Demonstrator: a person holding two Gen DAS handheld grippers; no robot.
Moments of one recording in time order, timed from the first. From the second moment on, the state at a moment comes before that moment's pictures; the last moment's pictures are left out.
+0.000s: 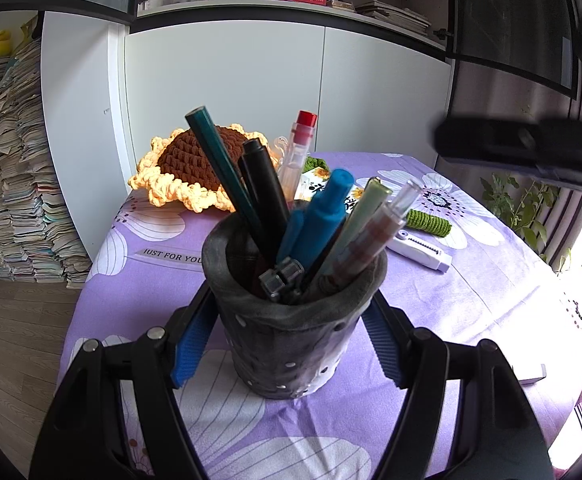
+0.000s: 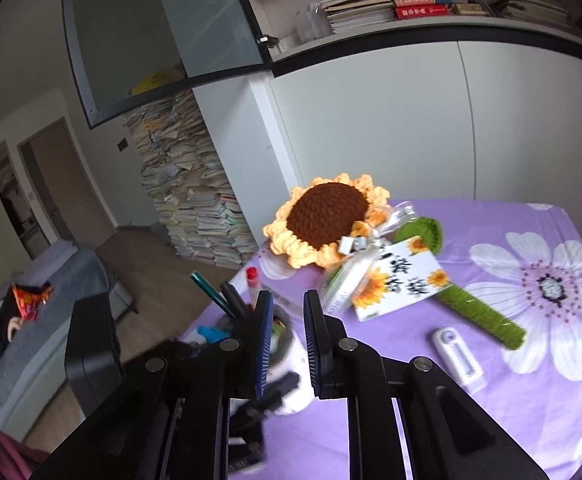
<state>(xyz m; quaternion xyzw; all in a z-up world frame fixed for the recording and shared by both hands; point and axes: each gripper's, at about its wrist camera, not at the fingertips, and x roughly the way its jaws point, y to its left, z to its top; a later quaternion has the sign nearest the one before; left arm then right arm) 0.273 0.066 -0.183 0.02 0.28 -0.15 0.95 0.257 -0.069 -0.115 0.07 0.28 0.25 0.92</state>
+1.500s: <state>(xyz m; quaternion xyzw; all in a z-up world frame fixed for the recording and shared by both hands) 0.274 0.066 -0.186 0.02 0.29 -0.15 0.94 0.223 -0.086 -0.204 -0.25 0.53 0.25 0.77</state>
